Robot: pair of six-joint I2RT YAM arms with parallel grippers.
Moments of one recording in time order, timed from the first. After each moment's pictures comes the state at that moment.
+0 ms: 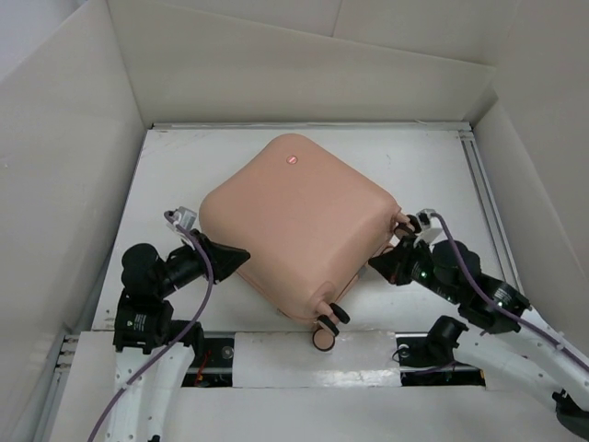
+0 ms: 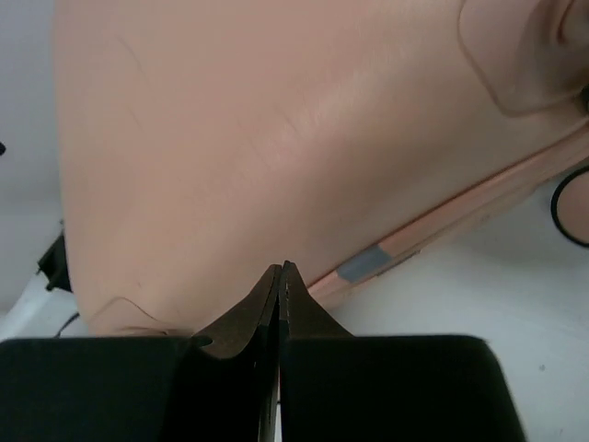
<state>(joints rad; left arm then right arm) -0.08 0.37 0.66 -0.45 0.82 -0.54 0.81 0.51 0.72 -0.58 0.11 0.73</state>
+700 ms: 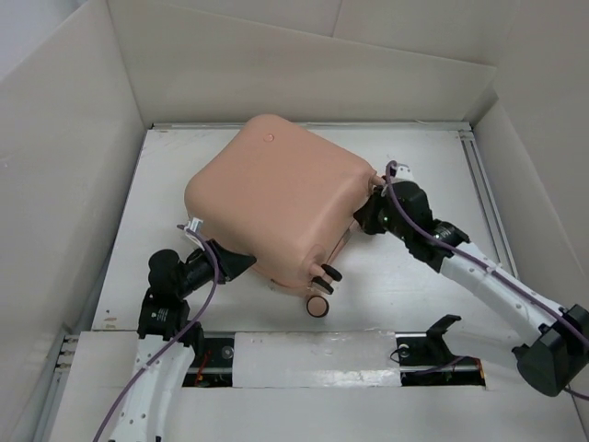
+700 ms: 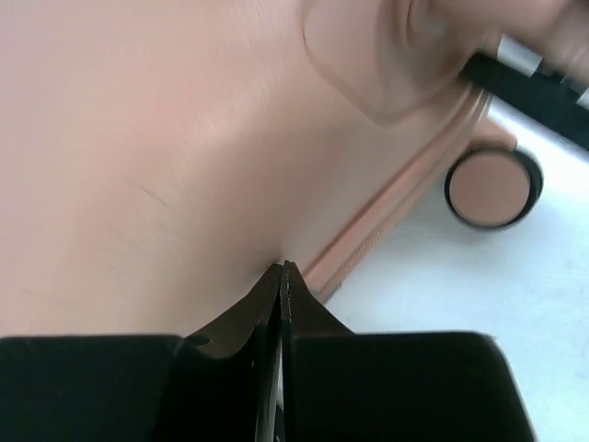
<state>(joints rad) -0.08 0.32 0.30 -0.24 0.74 -0.79 0.62 1.11 0.88 -0.32 0.11 0.62</state>
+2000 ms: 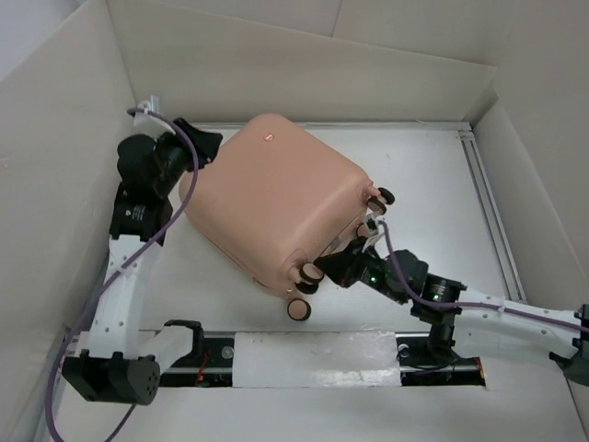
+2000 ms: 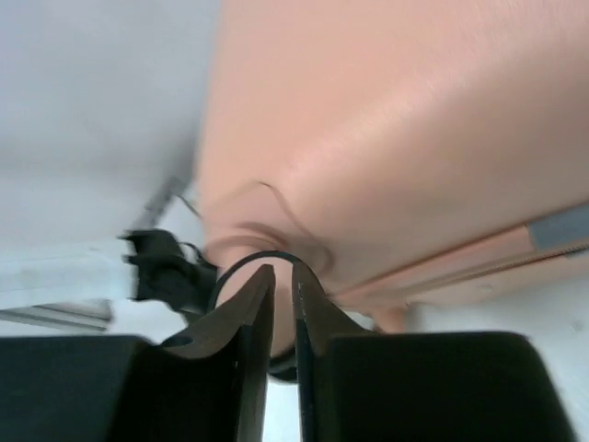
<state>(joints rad) -0.08 1.03 1.16 -0.22 0.27 -0.59 1.15 0.87 0.54 0.16 0.22 0.73</state>
